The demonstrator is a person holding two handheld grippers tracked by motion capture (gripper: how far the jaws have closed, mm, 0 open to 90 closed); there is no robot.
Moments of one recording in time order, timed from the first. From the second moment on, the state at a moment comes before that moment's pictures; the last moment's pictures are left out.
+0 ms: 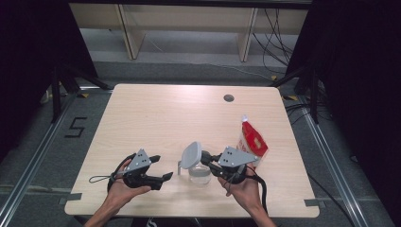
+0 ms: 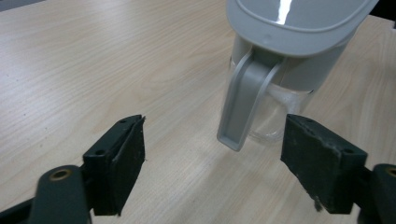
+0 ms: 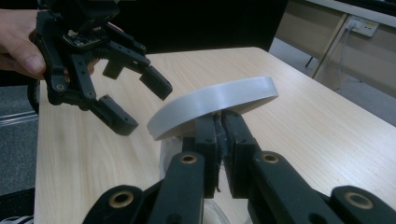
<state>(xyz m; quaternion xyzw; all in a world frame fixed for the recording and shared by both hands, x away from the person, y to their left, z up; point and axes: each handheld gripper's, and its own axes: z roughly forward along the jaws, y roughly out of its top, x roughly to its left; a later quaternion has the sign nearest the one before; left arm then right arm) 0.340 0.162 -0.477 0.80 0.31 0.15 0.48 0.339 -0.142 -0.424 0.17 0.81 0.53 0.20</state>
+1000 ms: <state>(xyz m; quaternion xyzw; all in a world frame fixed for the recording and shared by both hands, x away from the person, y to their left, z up) 0.337 0.162 -0.485 0.81 0.30 0.16 0.47 0.339 -0.119 -0.421 0.15 0.81 0.53 0.20</state>
